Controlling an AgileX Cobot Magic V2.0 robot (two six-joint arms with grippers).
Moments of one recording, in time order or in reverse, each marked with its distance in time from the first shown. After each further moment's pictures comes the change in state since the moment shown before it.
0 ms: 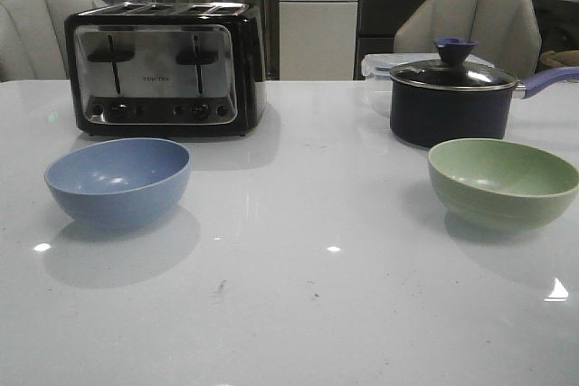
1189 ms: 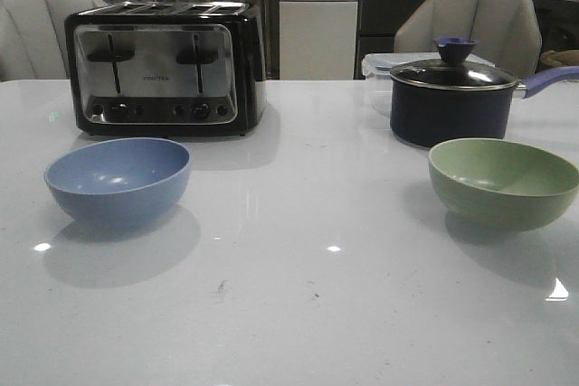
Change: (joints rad) left arm 0.000 0.230 0.072 0.000 0.025 0.000; right arm 0.000 0.883 -0.274 0.045 0.048 0.012
